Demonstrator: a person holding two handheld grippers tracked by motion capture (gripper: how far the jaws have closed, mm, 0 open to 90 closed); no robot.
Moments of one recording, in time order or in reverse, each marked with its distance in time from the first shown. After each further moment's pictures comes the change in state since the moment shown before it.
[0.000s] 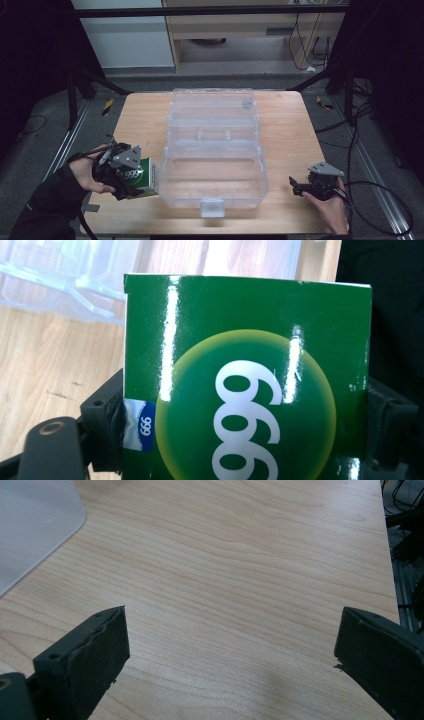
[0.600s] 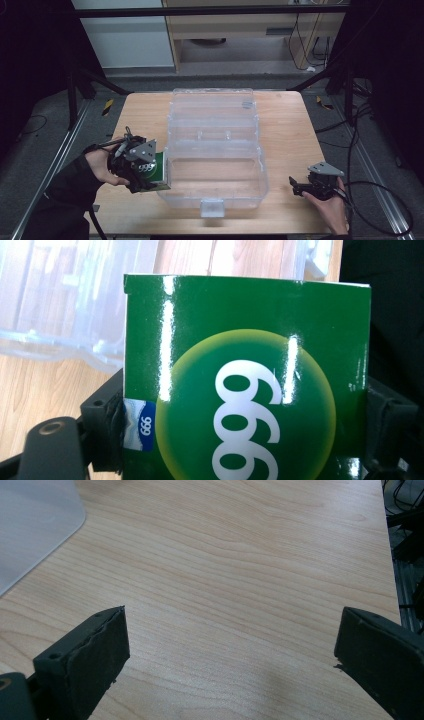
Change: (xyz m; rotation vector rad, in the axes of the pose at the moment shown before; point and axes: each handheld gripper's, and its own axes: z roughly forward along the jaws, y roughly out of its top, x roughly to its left) left arm 0.009 0.039 0.007 -0.028 0.000 0.095; right arm 0.000 0.000 0.001 0.000 0.003 0.000
